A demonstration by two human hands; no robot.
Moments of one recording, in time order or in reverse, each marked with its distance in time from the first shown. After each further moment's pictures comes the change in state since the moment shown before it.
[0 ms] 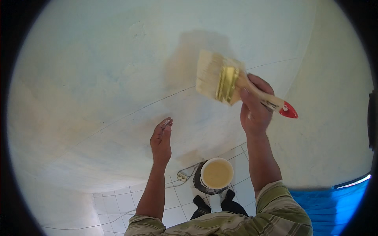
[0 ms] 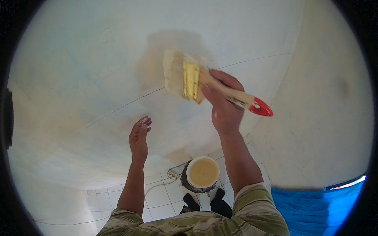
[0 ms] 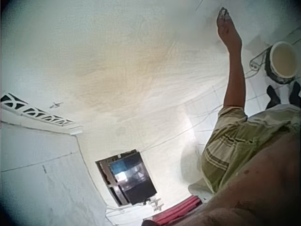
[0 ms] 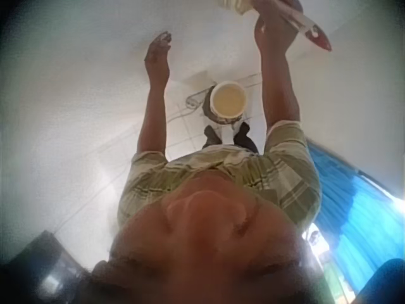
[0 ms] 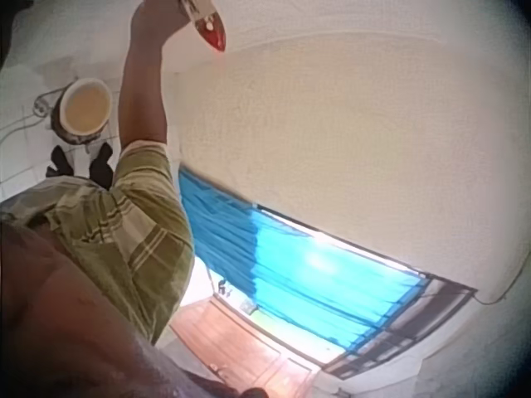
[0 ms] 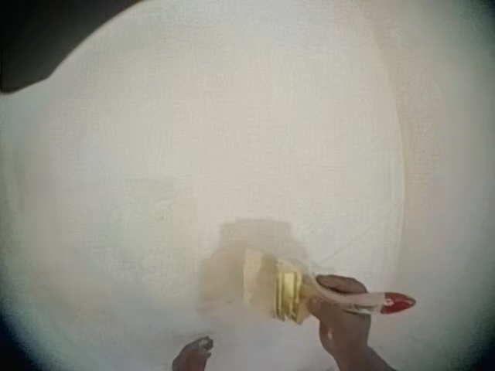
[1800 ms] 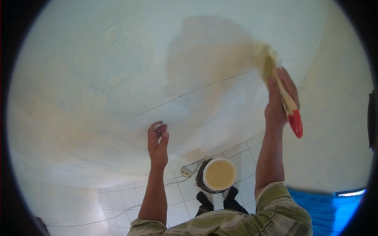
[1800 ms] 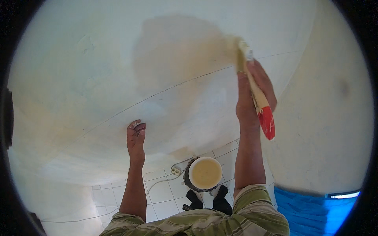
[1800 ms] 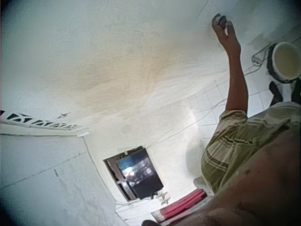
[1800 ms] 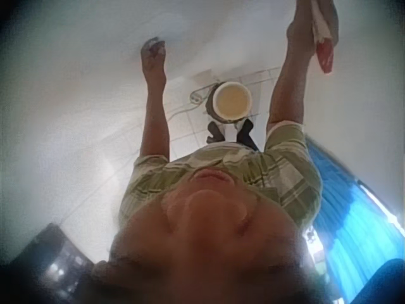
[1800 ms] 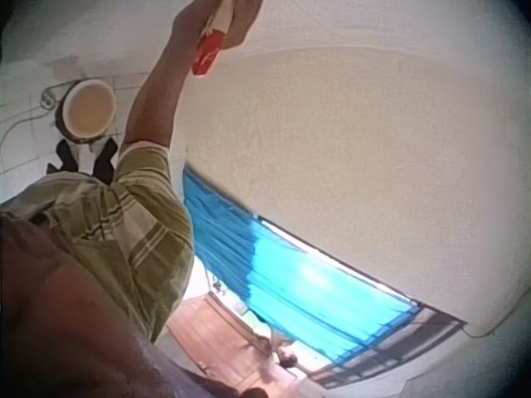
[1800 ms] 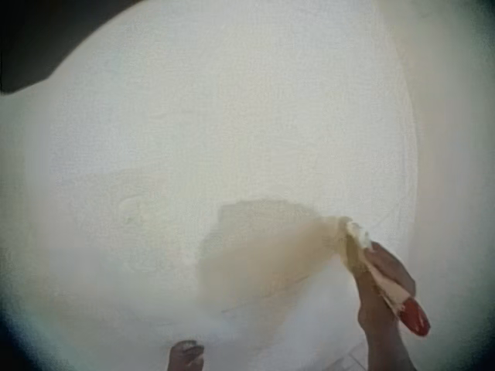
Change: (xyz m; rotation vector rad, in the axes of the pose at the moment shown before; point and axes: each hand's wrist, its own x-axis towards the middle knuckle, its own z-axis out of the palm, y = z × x) left_hand 0.018 -0.026 -0.012 0.082 0.032 -0.044; right_hand 0.045 0.019 -0.051 -0.989 0.080 -0.447
